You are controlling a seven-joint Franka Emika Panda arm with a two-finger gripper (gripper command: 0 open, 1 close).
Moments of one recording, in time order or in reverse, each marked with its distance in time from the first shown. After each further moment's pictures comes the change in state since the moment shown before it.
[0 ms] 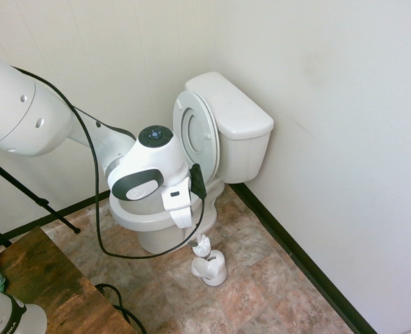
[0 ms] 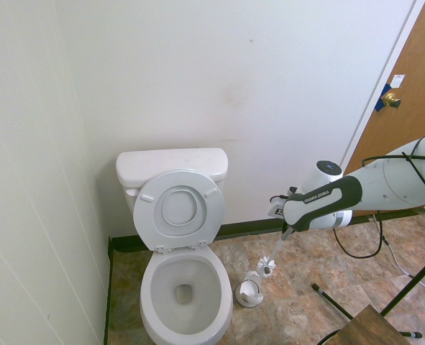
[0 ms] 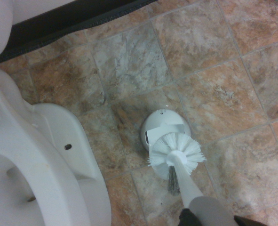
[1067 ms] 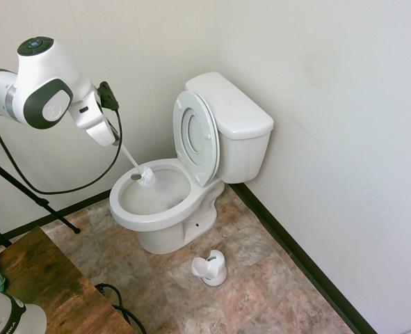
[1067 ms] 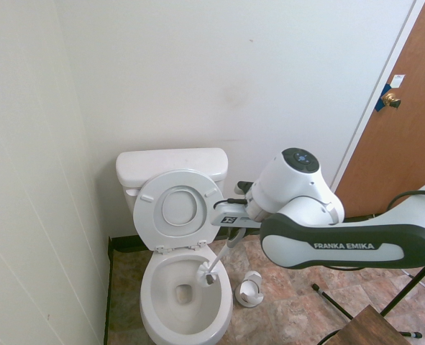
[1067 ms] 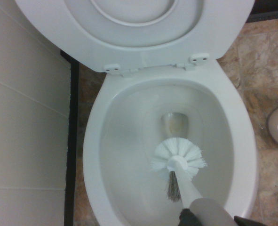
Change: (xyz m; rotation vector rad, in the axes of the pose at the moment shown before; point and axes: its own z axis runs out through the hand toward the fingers) arm -0.261 -0.015 -0.145 0.192 -0.071 -0.252
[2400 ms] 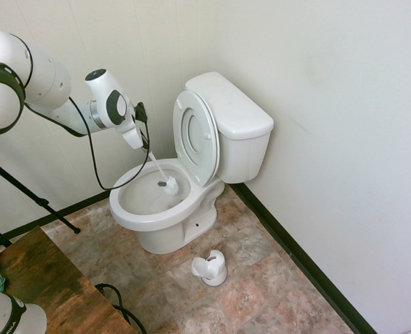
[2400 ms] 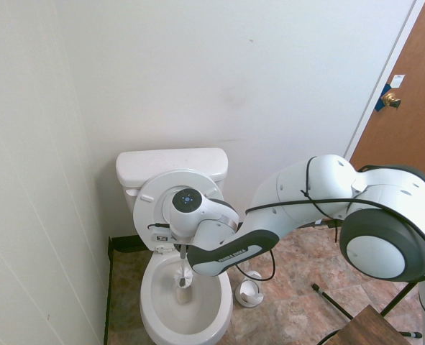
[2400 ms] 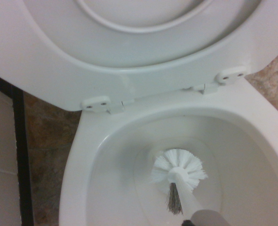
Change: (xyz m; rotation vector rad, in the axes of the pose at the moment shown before) arm -0.045 -0.099 0.220 -0.115 0.153 0.132
